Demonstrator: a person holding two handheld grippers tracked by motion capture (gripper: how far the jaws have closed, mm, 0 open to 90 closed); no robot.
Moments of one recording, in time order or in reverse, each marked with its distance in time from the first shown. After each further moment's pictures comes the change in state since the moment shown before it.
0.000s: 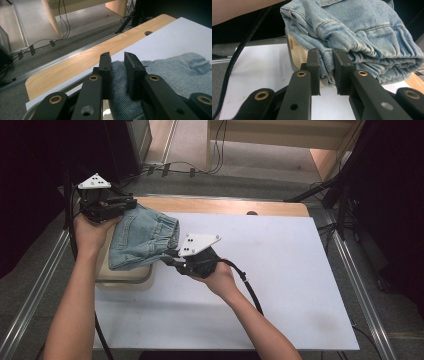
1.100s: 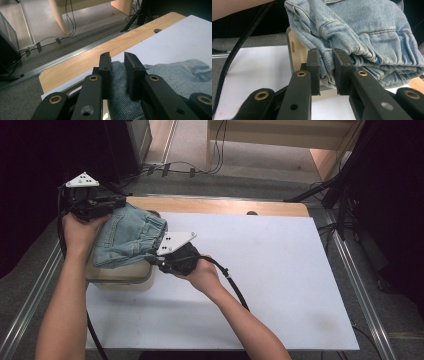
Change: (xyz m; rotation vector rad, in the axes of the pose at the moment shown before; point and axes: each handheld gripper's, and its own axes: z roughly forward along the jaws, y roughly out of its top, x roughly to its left) left arm 0.026 -0.008 -0.009 0.011 0.034 -0.008; right arm 0.007 0.020 0.036 0.041 0.018 -0.033
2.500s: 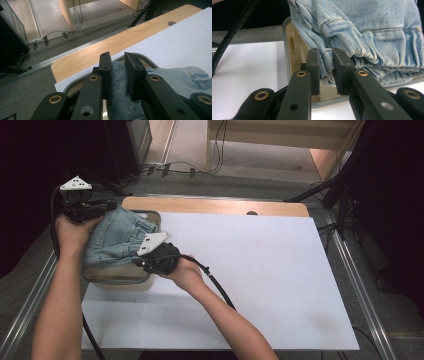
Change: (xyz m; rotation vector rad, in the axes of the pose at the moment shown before) left arm 0.029 -0.020 0.004 0.029 0.041 -0.020; right arm 0.002 0.005 0.052 0.082 0.023 0.005
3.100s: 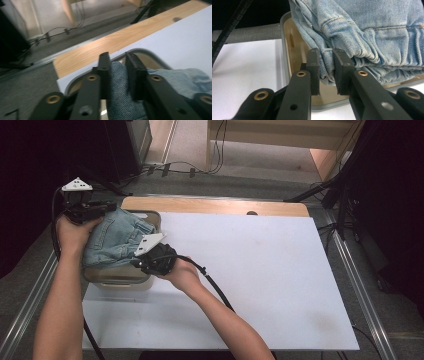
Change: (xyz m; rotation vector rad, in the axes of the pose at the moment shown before) left arm 0.003 -0.007 0.006 0.022 0.074 0.012; right arm 0.000 -0.003 0.014 0.020 0.007 0.025
